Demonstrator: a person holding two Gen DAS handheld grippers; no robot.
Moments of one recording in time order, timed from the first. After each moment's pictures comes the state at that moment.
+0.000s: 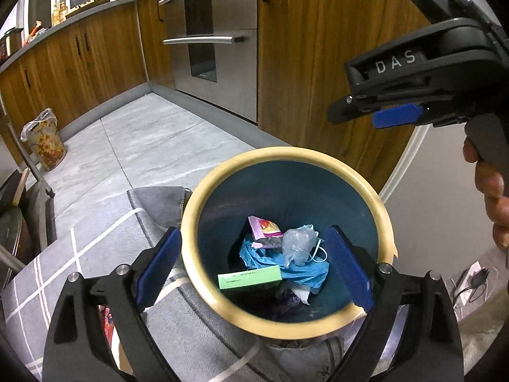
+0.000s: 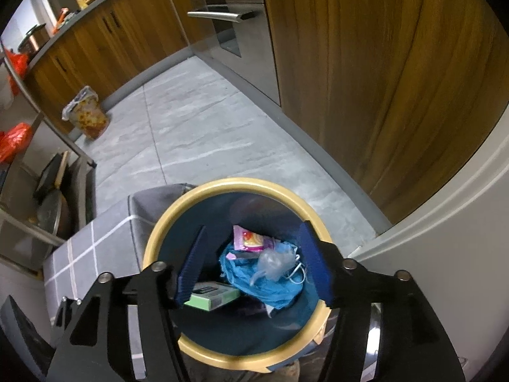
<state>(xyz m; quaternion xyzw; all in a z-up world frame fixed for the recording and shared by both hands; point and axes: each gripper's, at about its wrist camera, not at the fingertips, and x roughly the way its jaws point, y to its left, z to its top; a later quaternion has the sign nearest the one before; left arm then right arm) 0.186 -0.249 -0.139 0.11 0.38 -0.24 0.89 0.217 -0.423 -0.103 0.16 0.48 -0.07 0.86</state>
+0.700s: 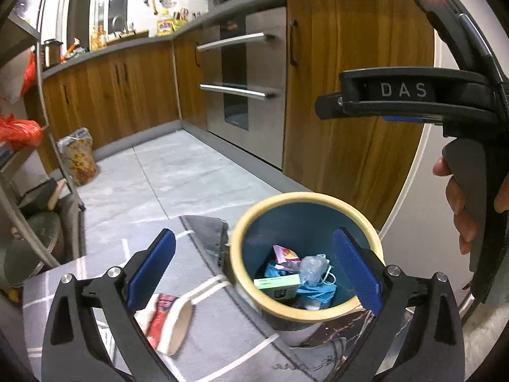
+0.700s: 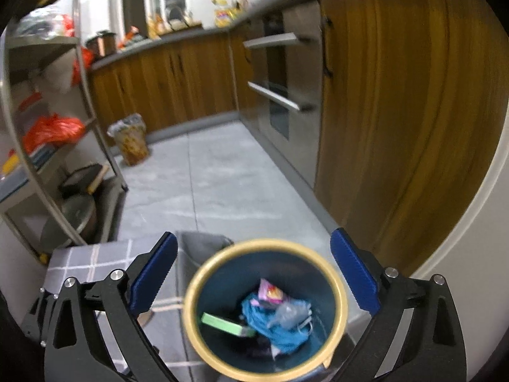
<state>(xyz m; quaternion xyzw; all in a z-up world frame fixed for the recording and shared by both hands) 0.129 -0.193 -0.070 0.08 0.28 -0.19 0.94 0.162 -0.352 -0.023 0.05 0.30 0.00 0.95</state>
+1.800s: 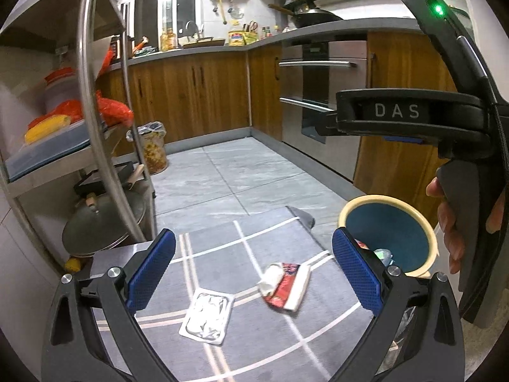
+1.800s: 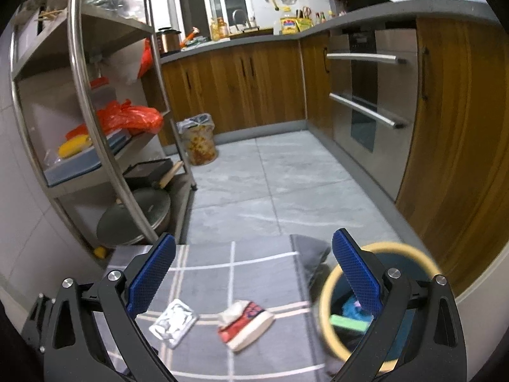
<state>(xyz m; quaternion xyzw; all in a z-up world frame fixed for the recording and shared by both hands) 0.084 -0.027 -0.044 0.05 0.26 -0.07 0.96 0.156 -0.184 -0.014 0.07 0.30 0.11 0.95</state>
